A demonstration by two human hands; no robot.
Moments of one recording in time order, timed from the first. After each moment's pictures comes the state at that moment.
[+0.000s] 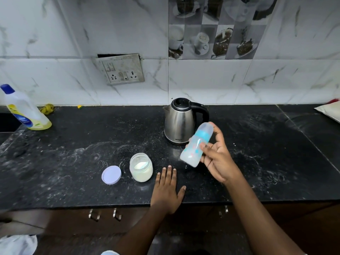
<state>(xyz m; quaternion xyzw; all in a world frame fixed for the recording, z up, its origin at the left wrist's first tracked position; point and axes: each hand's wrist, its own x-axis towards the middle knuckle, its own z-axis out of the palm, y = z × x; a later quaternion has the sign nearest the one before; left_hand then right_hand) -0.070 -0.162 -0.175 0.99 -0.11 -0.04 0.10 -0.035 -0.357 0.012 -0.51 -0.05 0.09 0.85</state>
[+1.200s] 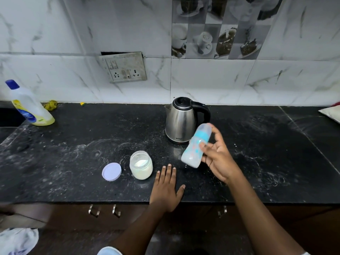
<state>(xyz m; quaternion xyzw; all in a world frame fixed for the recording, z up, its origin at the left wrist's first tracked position) -0.071 -0.164 -0.172 0.99 -0.11 -0.05 0.09 -0.028 -0.363 0.009 -0.54 -0.04 0.07 0.84</state>
